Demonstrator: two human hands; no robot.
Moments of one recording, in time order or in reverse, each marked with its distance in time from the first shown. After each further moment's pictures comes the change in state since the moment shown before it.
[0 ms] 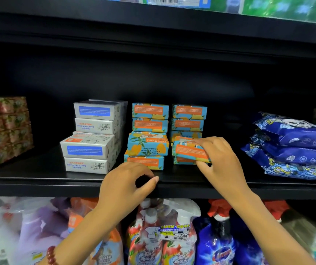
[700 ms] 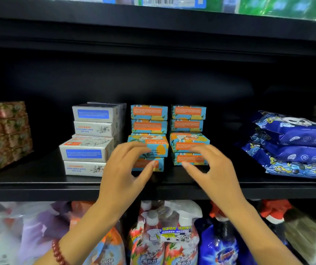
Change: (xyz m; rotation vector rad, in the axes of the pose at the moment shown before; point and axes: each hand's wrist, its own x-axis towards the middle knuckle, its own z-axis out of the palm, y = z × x) left_hand 0.018 0.003 -0.005 -0.101 0.297 0.119; right_hand -0.011 -0.030 -0.005 0.291 -0.035 0.156
